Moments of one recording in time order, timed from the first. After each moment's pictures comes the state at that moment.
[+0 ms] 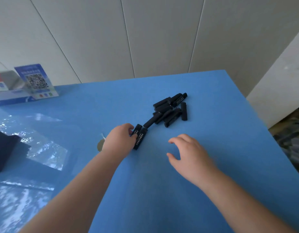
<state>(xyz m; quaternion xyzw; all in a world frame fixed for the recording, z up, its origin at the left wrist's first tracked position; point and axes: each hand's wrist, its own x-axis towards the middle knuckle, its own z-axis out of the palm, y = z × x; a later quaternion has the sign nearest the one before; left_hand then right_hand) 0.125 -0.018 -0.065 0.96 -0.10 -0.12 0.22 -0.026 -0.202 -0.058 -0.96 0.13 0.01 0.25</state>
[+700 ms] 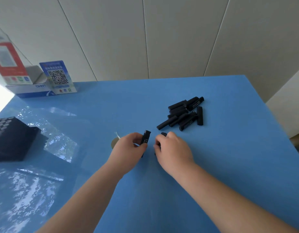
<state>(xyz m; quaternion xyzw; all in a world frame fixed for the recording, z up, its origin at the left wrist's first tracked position) 0.089 0.014 -0.052 0.89 -0.05 -0.17 0.42 0.038 -0.140 -0.068 -0.97 0.08 -0.01 0.21</state>
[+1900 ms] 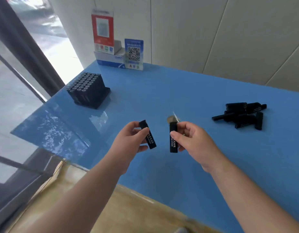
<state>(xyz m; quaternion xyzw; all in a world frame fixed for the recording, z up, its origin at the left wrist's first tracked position) 0.006 0.164 -0.039 0.68 0.13 -0.09 0.72 0.007 -0.048 -0.034 -0.75 0.00 0.10 0.65</state>
